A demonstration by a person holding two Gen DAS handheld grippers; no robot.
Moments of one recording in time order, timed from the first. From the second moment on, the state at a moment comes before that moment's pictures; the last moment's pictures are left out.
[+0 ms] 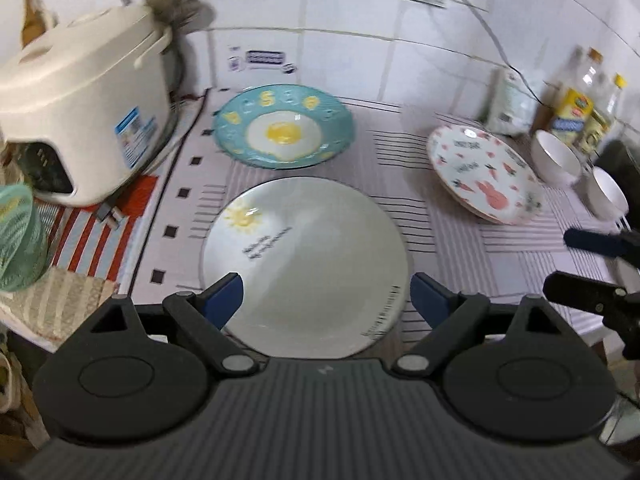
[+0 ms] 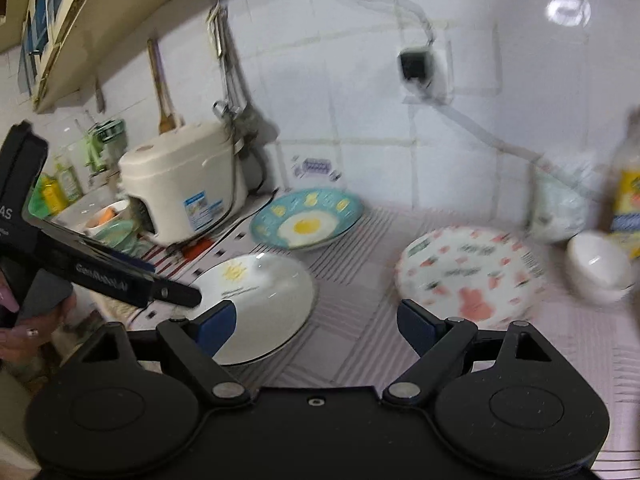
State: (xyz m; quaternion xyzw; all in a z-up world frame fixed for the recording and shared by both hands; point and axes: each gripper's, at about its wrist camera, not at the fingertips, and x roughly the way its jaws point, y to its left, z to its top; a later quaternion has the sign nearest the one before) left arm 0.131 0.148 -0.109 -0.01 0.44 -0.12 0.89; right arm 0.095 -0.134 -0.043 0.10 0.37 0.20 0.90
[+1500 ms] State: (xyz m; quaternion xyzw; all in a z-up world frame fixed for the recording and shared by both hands) left arm 0.200 0.216 -0.211 -0.08 0.54 -0.08 0.83; right arm 0.215 -0.080 -0.169 0.20 0.55 0.26 0.76
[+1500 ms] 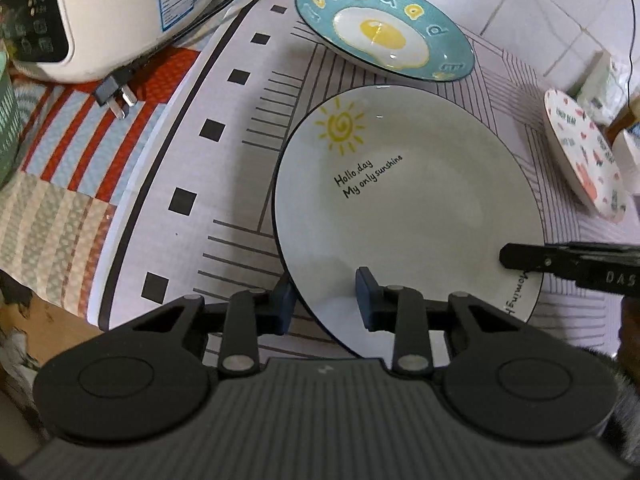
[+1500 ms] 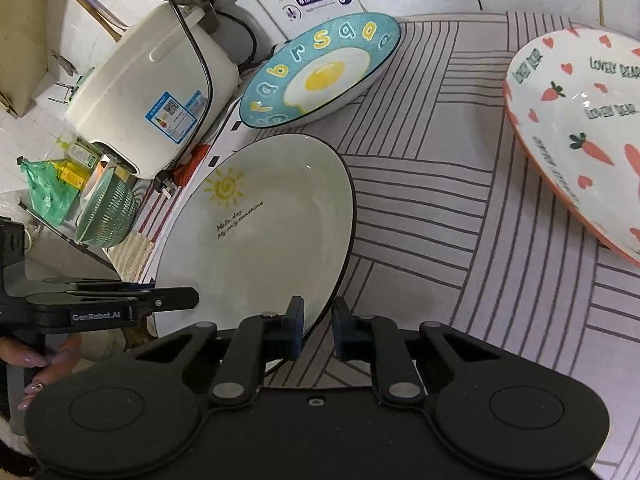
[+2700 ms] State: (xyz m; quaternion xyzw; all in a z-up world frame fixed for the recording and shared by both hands) left arm 0.173 0.082 -0.092 0.01 0.48 -0.18 0.86; right arm 0.152 -0.195 -0.056 0.23 0.47 0.19 0.83
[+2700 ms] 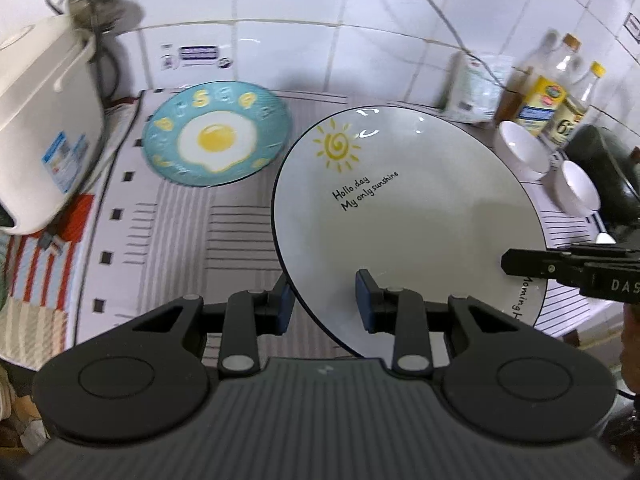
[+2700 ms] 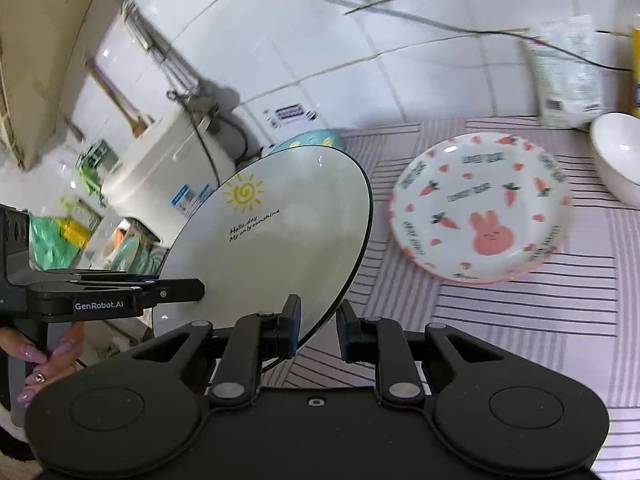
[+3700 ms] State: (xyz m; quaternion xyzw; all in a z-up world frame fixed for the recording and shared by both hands) left arm 0.268 -0.047 -0.169 0.05 0.51 -0.20 0.84; right arm 0.193 -0.297 -0.131 0.25 0.48 0.08 0.83
